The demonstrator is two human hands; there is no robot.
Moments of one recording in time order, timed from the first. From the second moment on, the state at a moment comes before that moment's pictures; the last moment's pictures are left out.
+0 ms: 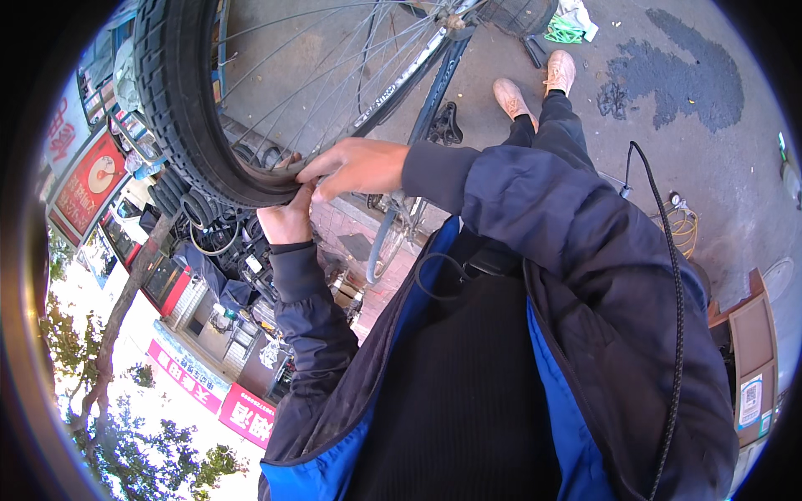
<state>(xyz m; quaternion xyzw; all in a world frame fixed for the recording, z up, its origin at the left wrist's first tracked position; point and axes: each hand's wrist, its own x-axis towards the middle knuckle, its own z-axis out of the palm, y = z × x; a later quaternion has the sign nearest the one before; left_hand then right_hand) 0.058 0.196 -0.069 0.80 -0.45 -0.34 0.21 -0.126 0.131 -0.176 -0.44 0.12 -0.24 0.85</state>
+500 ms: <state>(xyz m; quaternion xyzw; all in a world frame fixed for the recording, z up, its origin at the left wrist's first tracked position) 0.068 0.189 -0.058 0.80 -0.46 -0.36 0.15 -0.125 0.146 -0.175 -0.49 0.25 -0.31 0.78</state>
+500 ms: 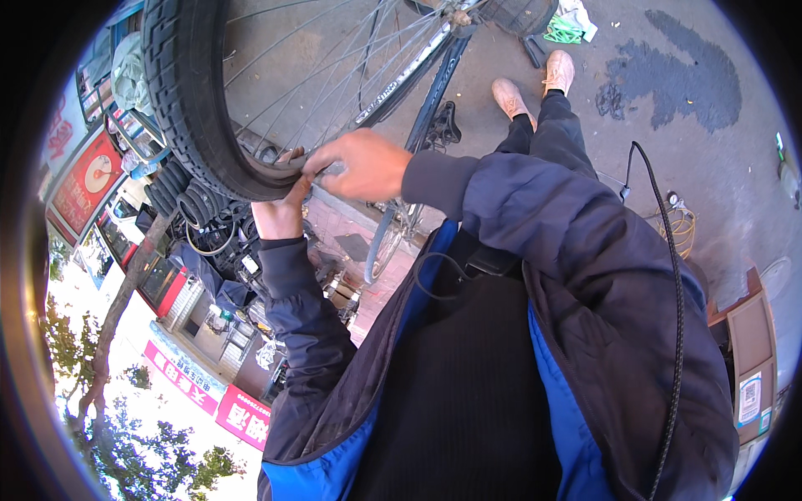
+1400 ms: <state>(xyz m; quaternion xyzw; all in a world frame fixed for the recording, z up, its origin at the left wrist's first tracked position) 0.064 0.188 -0.045 0.80 -0.42 -0.35 0.23 -0.149 0.155 -0.208 -0.36 0.23 -0.24 0.87</state>
